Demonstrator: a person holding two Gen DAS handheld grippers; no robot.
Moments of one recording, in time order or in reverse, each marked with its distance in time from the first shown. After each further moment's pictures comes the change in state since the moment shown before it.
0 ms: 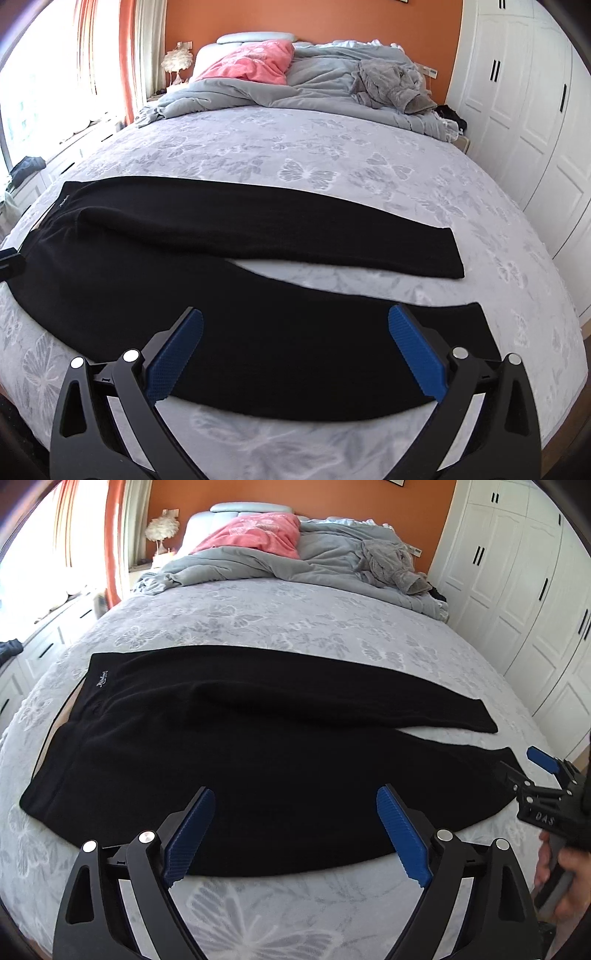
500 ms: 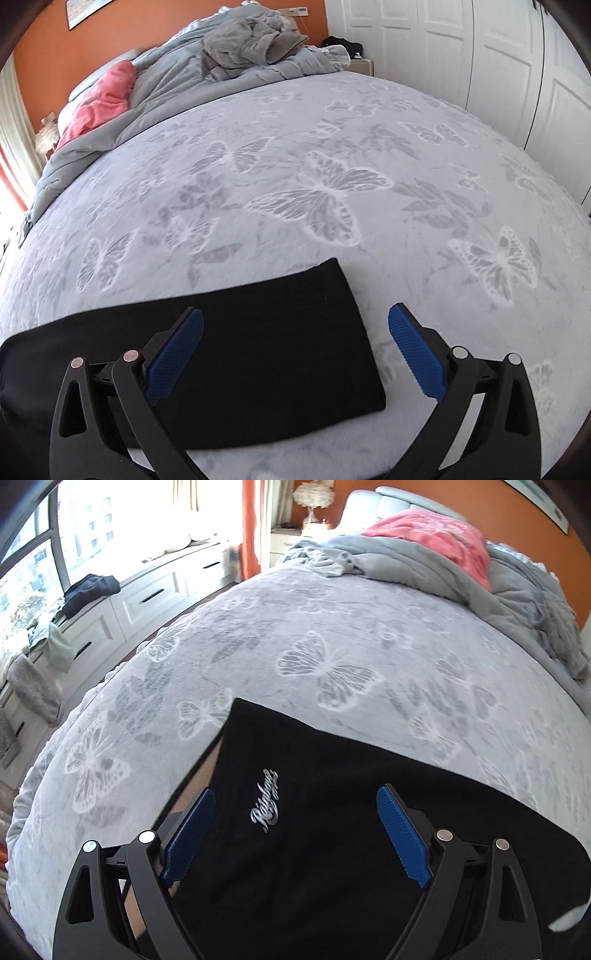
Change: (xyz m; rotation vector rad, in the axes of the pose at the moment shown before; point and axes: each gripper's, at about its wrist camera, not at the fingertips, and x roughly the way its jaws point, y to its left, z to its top) left arm 0.140 0.275 0.160 -0.361 0.075 0.426; right arm 0.188 -0.226 0.064 0.467 0.073 -0.161
